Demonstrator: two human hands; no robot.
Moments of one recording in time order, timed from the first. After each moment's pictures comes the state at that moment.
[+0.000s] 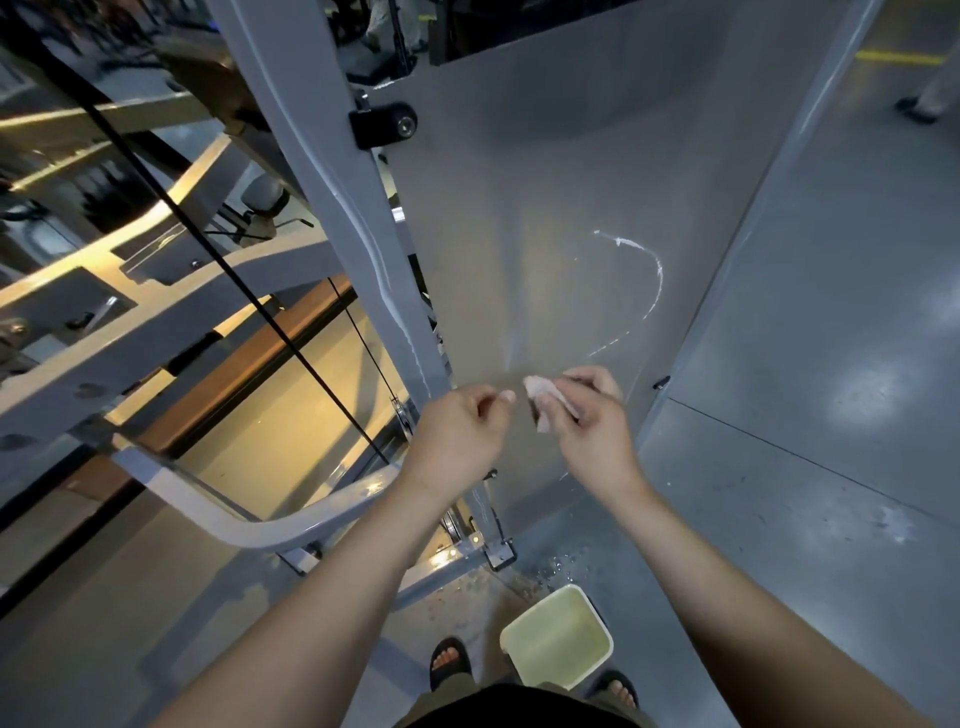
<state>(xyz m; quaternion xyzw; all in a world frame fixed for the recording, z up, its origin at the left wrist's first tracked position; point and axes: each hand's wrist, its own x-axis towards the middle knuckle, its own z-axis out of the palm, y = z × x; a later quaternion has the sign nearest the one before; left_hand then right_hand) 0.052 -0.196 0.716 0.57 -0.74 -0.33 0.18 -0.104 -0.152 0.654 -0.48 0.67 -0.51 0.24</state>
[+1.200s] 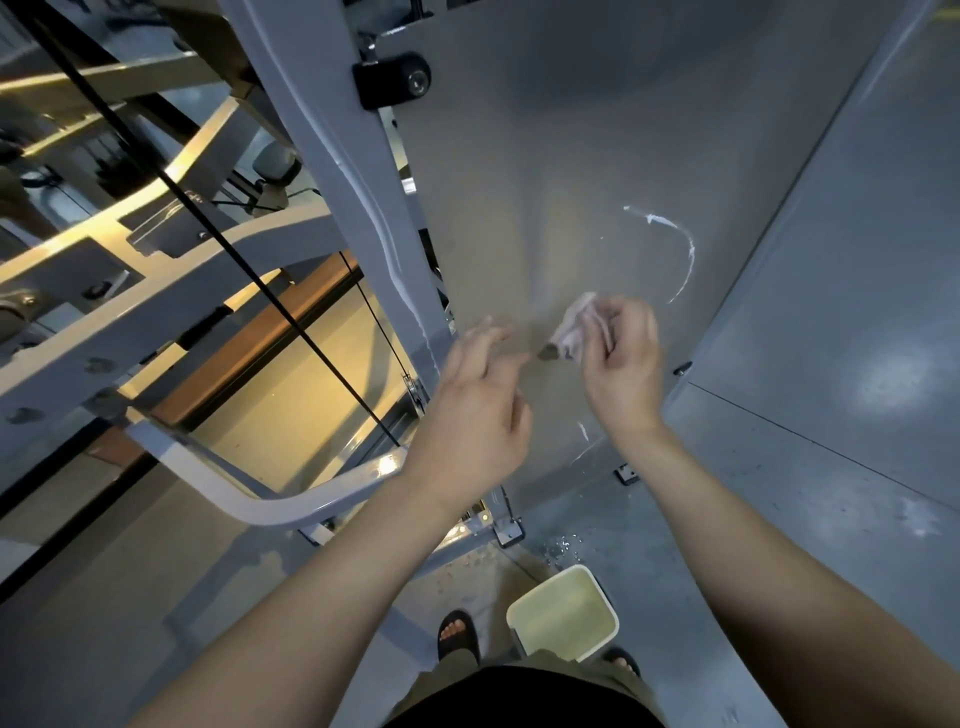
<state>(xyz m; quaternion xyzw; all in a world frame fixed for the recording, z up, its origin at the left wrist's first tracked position) 0.056 -0.191 0.720 0.42 -0.87 -0.12 0.22 -0.128 -0.206 0.649 -0.49 0.68 -0.55 0.04</state>
